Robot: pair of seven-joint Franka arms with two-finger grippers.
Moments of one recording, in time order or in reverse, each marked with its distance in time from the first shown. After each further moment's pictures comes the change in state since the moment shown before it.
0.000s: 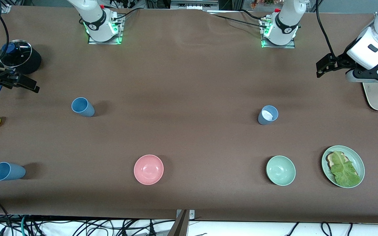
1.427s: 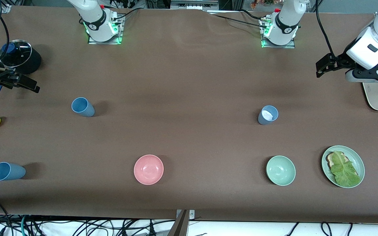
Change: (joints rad) left arm -0.006 0.002 -0.004 0.000 0.000 0.000 0.000; right arm 0.000 0.004 0.000 -0.005 0.000 0.000 0.000
